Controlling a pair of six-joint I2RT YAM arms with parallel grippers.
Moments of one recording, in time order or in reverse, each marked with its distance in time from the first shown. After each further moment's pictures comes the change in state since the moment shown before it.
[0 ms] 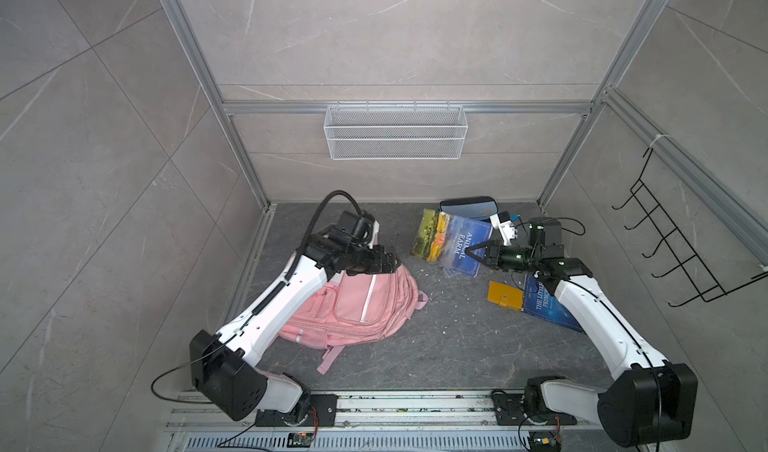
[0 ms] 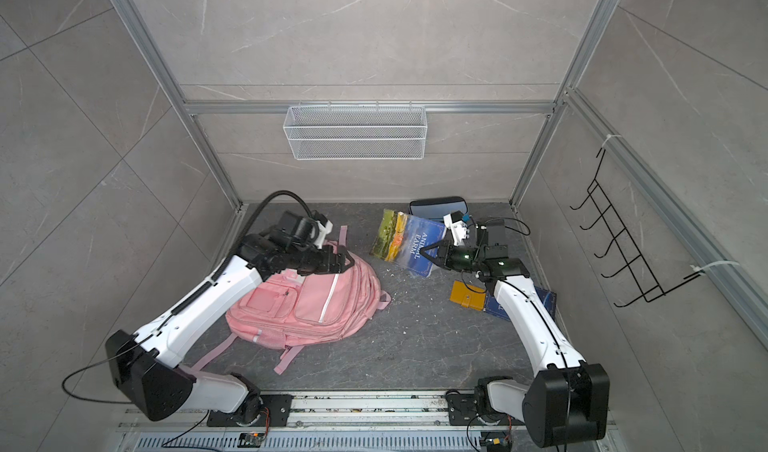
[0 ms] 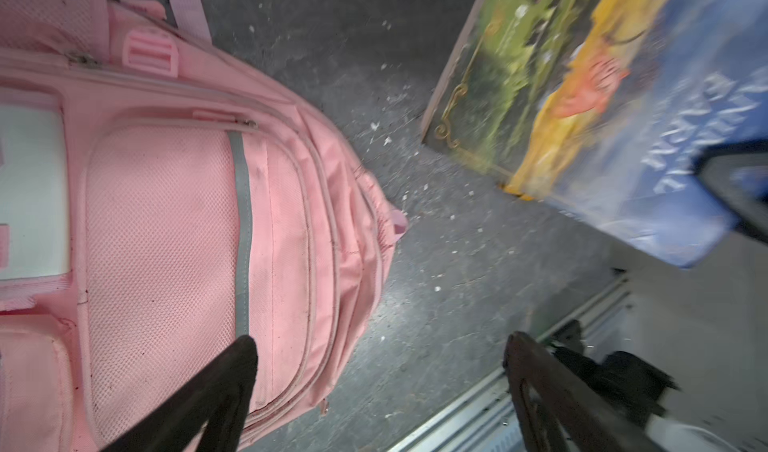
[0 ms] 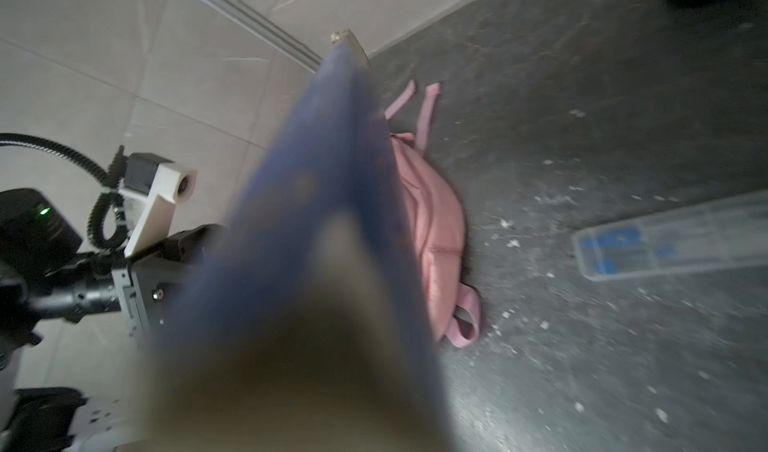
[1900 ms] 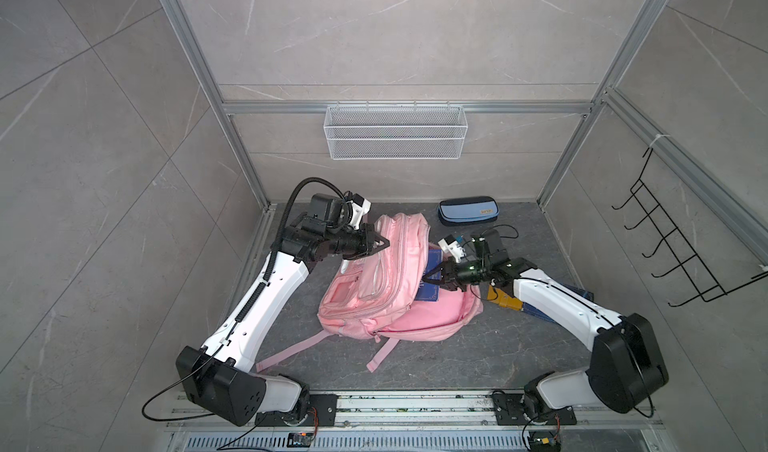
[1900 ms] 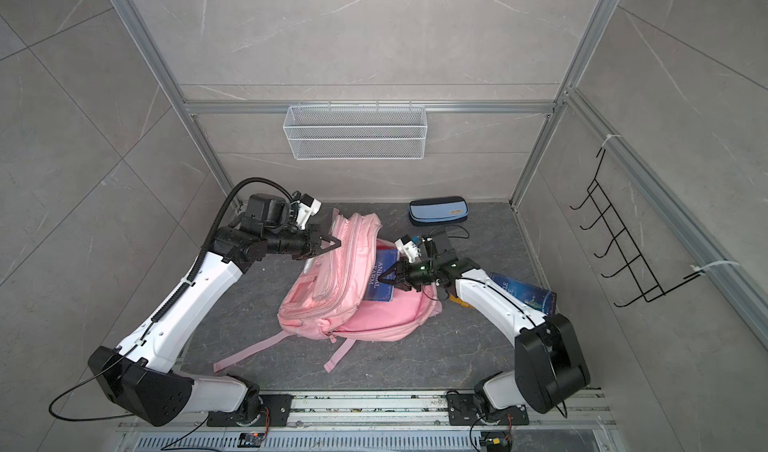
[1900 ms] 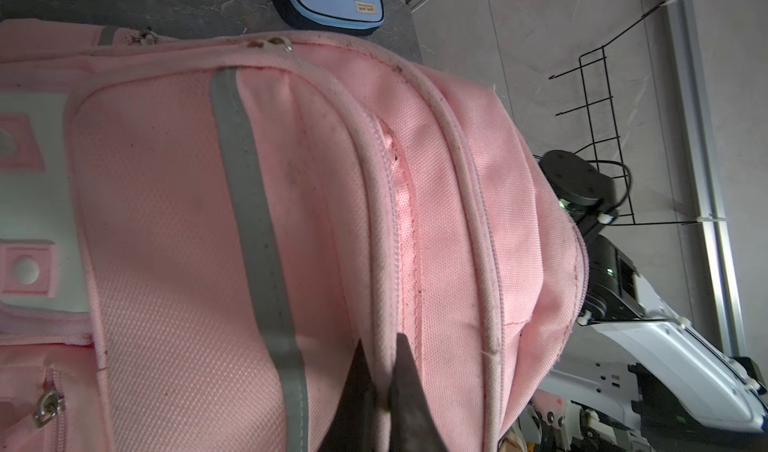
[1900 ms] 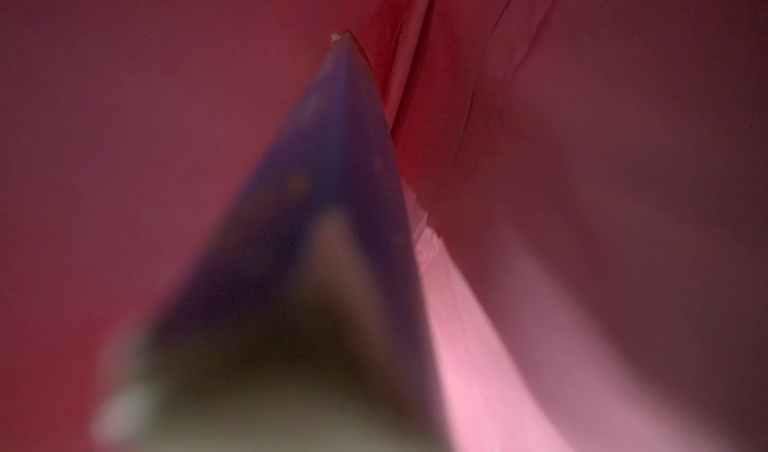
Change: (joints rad) left arm 0.224 -0.085 0.083 0.137 0.473 -0.061; right arm 0.362 0.267 -0.029 0.217 -0.070 0.311
